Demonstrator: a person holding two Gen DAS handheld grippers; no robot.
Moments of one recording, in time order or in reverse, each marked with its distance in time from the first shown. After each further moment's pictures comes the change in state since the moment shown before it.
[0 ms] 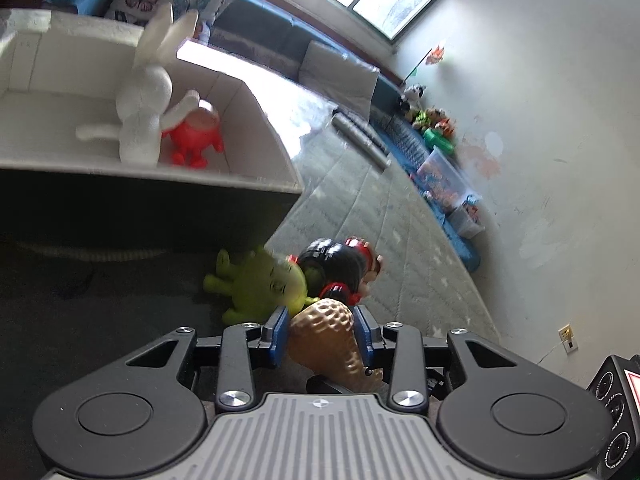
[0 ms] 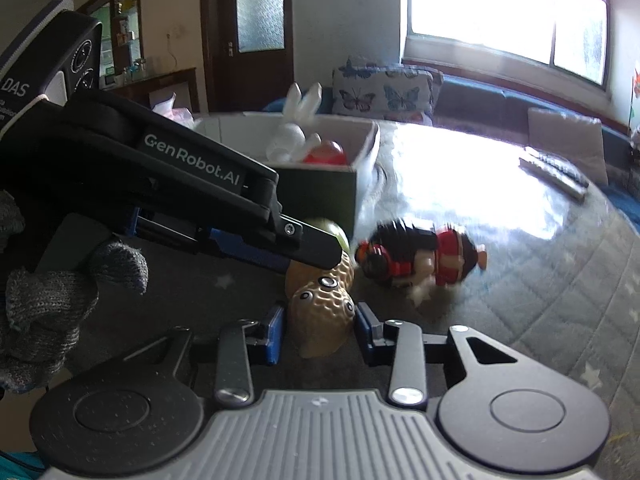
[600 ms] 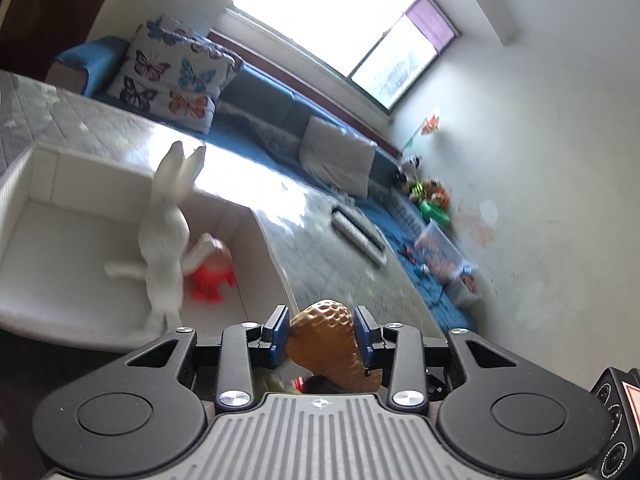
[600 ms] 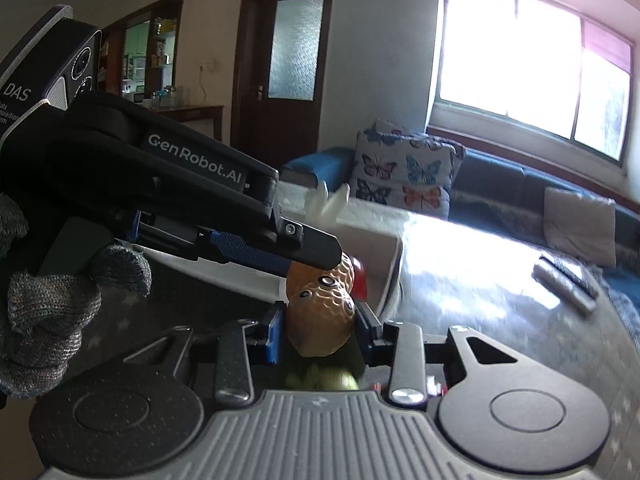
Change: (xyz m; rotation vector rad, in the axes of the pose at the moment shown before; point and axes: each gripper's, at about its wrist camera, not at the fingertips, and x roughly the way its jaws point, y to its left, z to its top) left arm -0.048 0.004 0.067 -0.010 -0.216 0.003; right arm 0.012 0.018 0.084 -0.134 -0.157 0.022
